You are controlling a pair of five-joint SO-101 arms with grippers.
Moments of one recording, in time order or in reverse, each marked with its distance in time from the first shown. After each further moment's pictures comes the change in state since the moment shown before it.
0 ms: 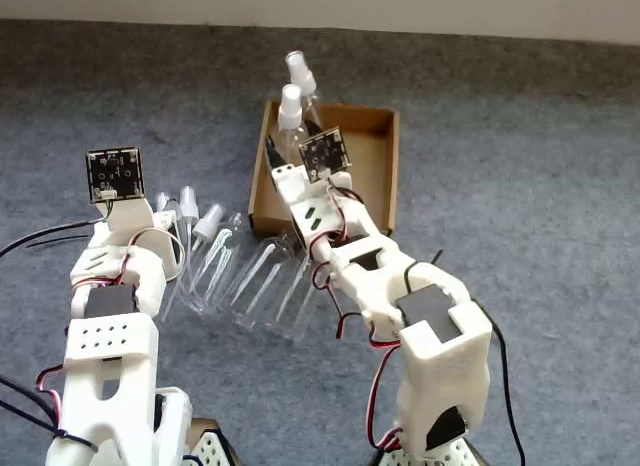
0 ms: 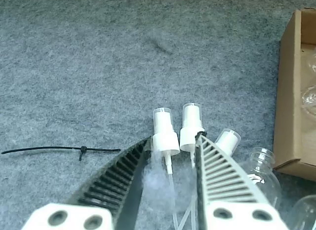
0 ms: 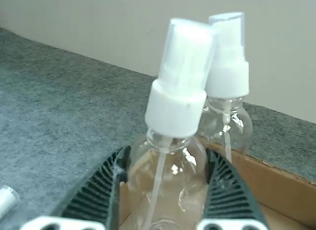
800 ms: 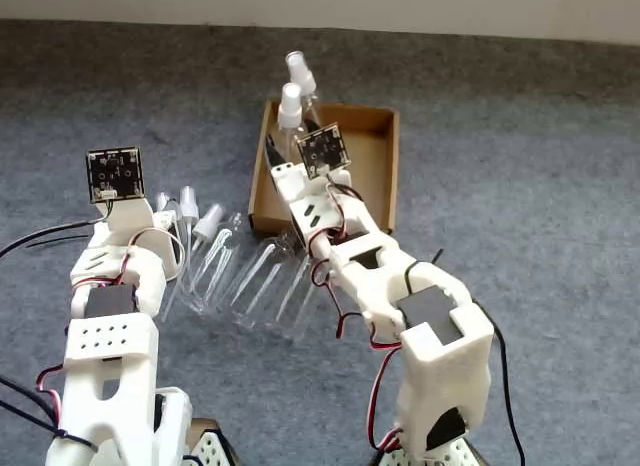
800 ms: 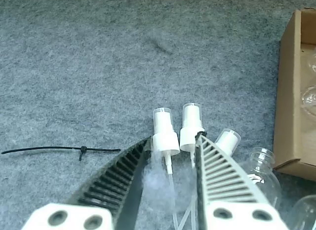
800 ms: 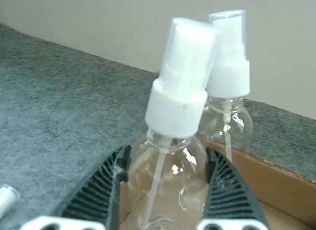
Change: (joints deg) left arm 0.0 0.0 0.0 0.0 0.0; right arm 0.0 -0.2 -0.8 3.2 0.0
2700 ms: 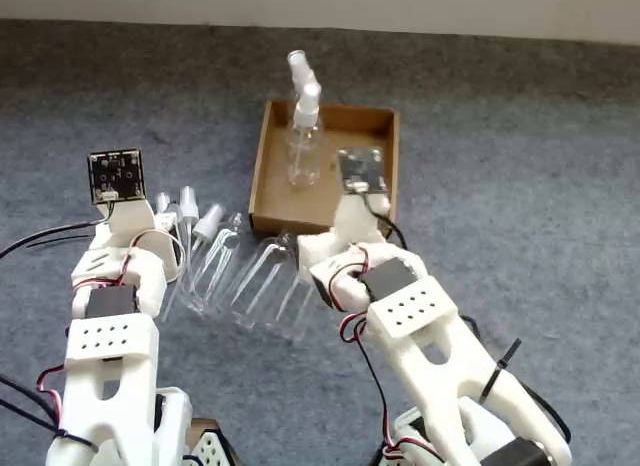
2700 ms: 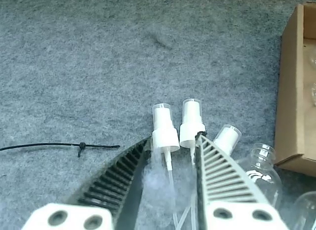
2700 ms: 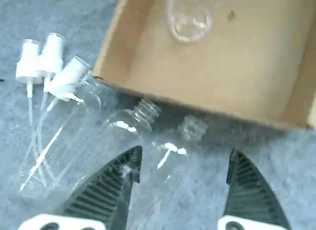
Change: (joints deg) left arm 0.0 0.0 0.4 0.0 0.0; right arm -4.9 -53.7 16.0 80.8 -32.4
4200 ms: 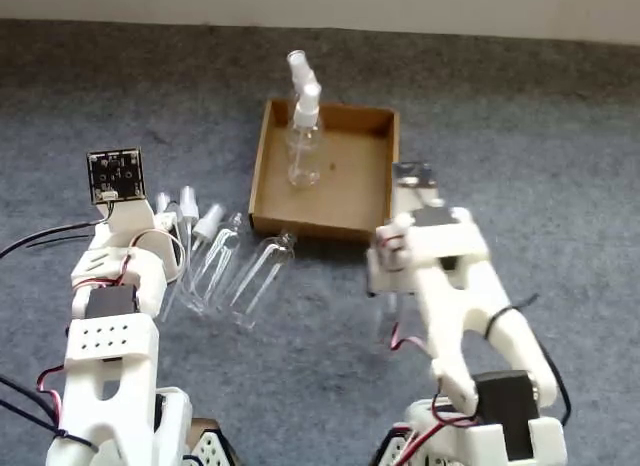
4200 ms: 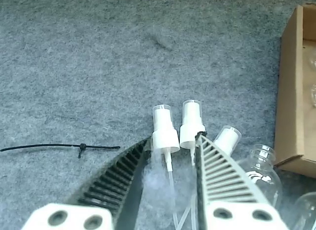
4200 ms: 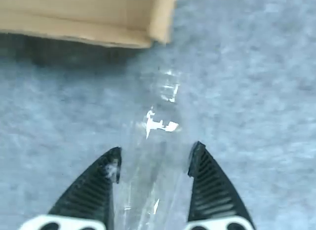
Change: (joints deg) left arm 0.0 0.0 0.0 0.0 0.0; right arm 27.1 22.3 -11.9 22.0 29.8
